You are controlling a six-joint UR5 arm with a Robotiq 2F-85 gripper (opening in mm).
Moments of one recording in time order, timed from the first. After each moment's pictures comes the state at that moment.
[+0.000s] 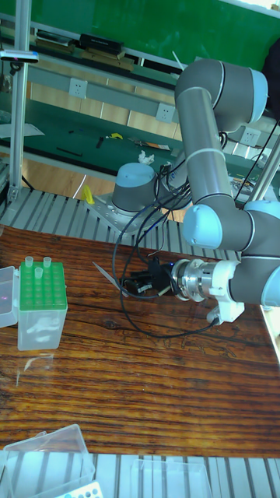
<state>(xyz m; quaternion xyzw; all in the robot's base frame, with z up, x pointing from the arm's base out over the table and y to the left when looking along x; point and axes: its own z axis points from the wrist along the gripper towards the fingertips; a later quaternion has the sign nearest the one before) 0.401 0.011 0.051 0.37 -0.80 0.20 0.42</state>
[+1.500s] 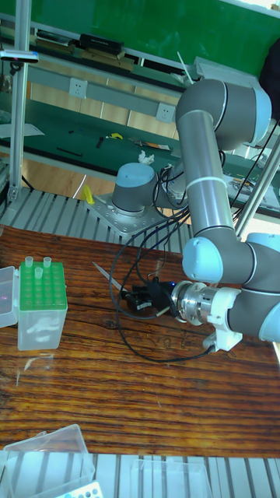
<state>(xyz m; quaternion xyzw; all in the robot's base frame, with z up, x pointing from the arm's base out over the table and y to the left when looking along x) 0.422 0.022 0.026 0.33 -0.80 0.20 0.45</state>
